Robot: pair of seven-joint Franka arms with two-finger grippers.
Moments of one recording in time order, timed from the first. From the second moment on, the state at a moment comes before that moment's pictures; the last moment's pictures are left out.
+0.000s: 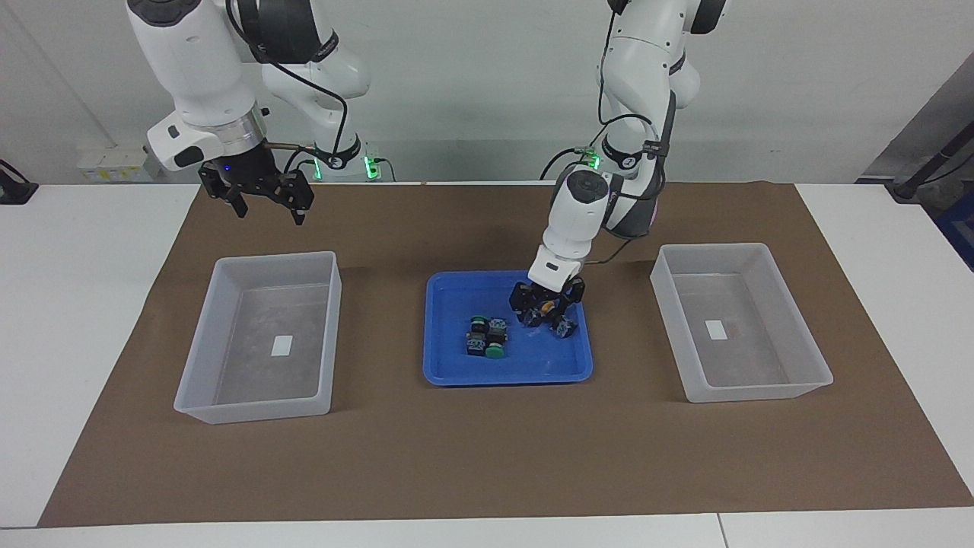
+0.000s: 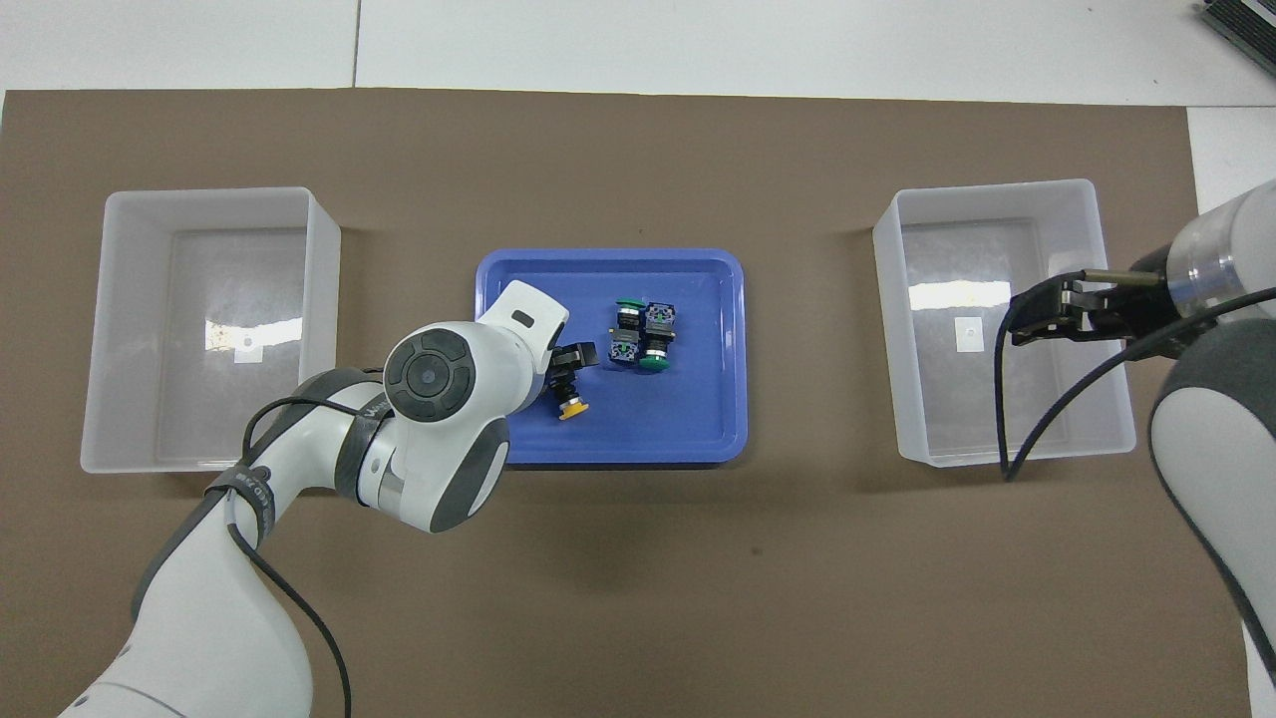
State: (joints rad) left arm -0.52 0.31 -0.05 -2.08 -0.08 2.60 -0.67; right arm 0.01 -0.01 0.09 -1.65 -0.04 1.61 0.26
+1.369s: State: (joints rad) left arm -0.50 0.31 -0.02 -2.08 -0.08 2.62 -0.70; right arm 0.01 -0.01 0.09 -1.65 -0.04 1.61 0.26
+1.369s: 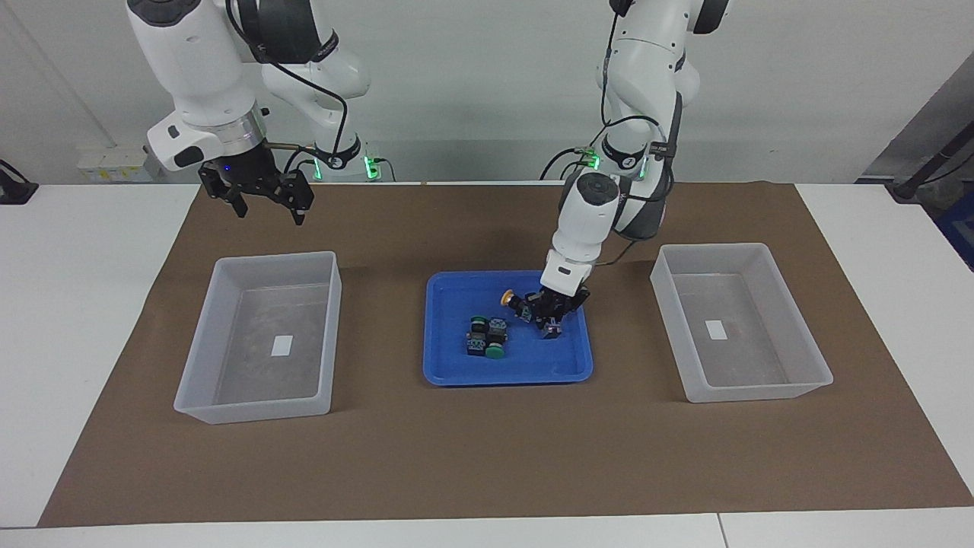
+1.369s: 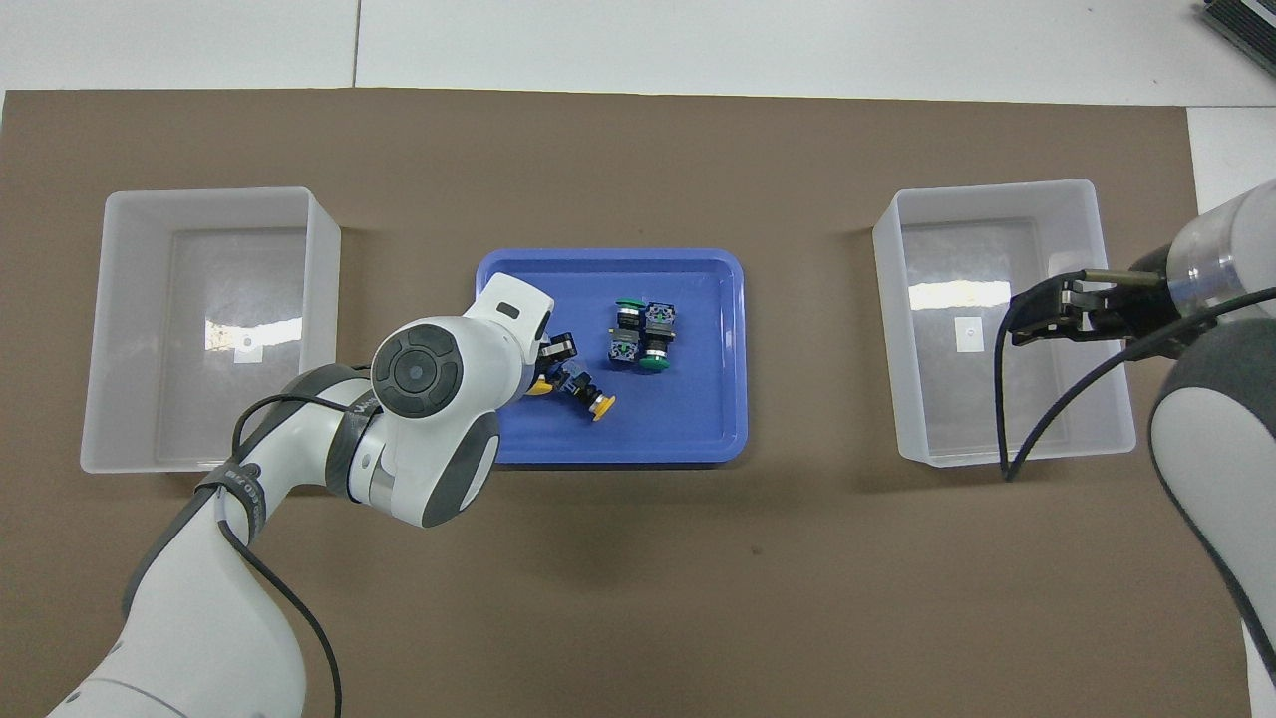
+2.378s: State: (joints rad) left arm -0.50 0.29 -0.02 -1.99 -0.08 2.47 -0.71; right arm 0.01 -0.01 0.09 -1.65 -0.04 1.61 0.26
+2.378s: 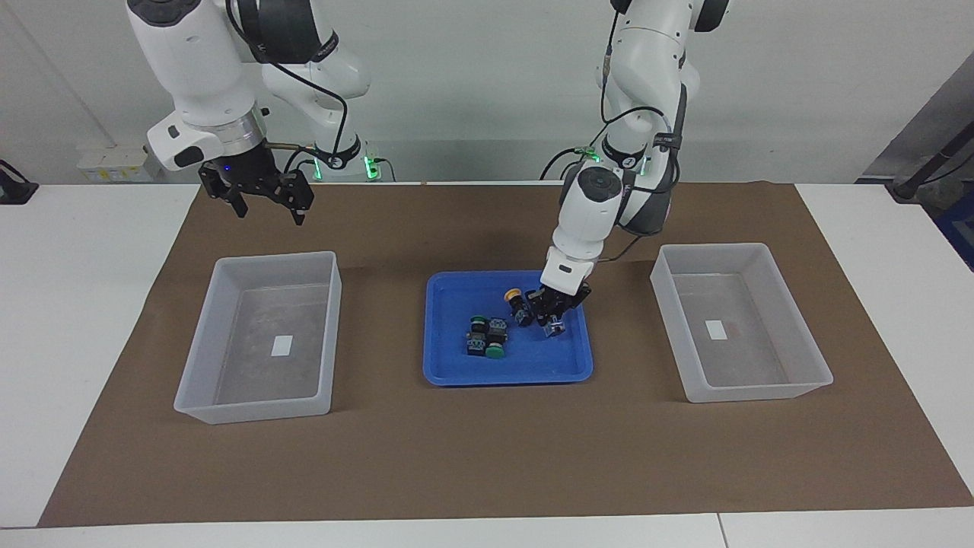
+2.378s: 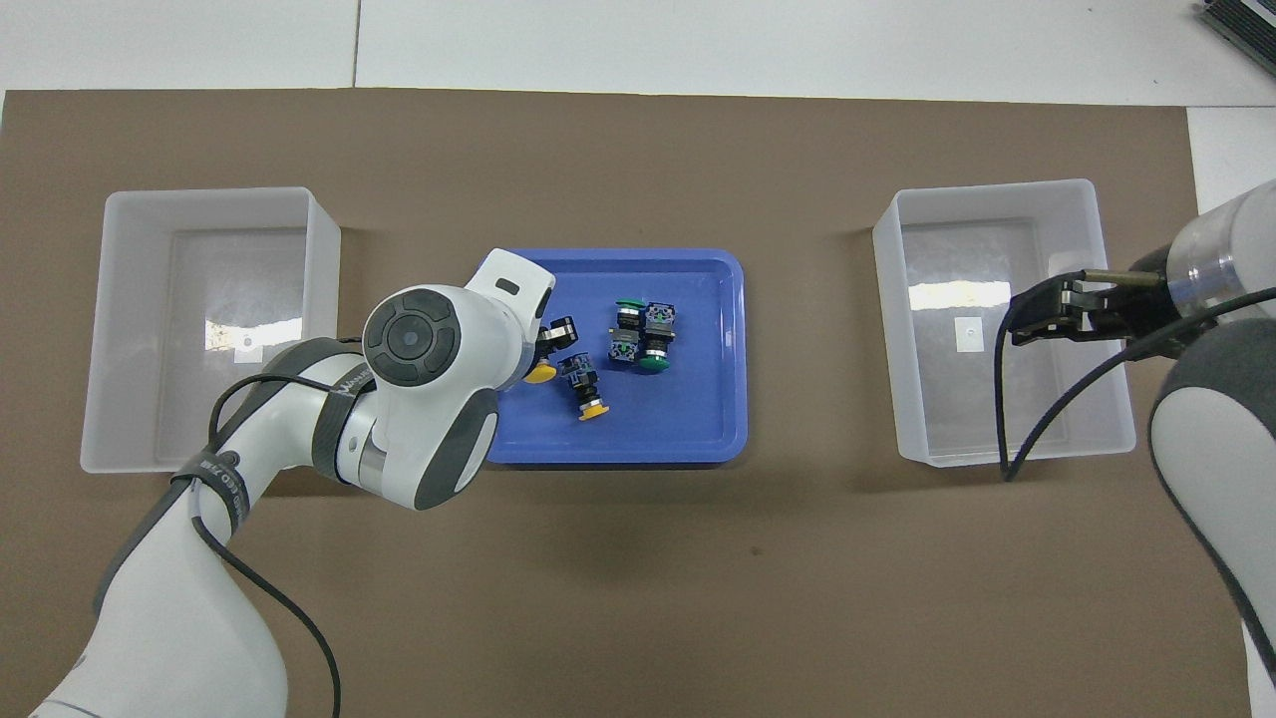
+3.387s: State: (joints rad) left arm -0.18 0.04 -0.01 -1.94 -0.11 2.06 -0.32; right arm 0.01 -0.01 0.09 -1.65 -0.04 1.61 0.26
